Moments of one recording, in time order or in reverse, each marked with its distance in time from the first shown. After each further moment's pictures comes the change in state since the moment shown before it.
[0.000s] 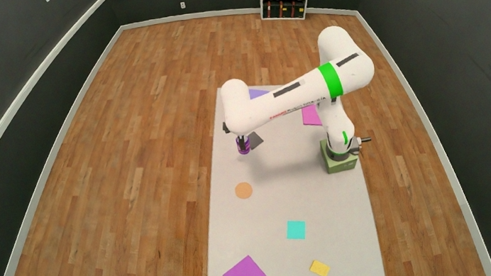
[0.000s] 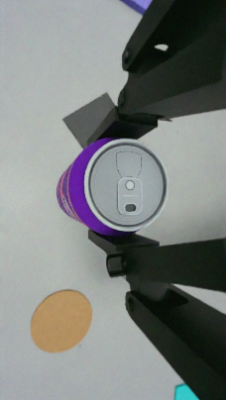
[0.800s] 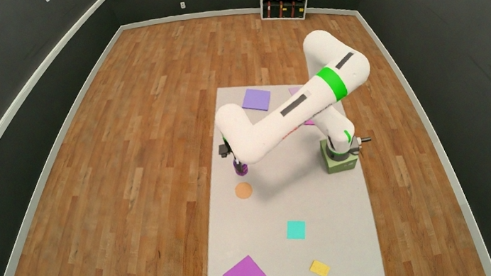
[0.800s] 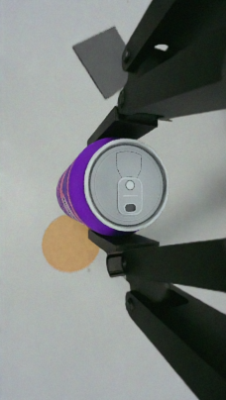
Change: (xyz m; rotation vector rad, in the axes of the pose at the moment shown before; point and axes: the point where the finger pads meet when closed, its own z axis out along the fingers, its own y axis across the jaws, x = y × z) arm 0.016 -0.126 -0.003 -0.003 0.005 -0.001
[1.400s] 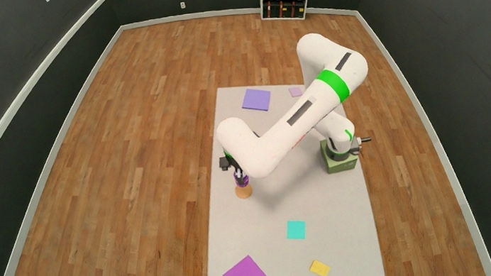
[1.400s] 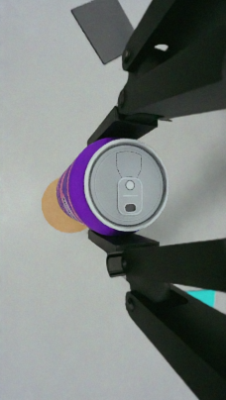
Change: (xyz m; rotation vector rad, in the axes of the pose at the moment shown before) arm -0.003 -0.063 -0.005 0.001 0.012 0.001
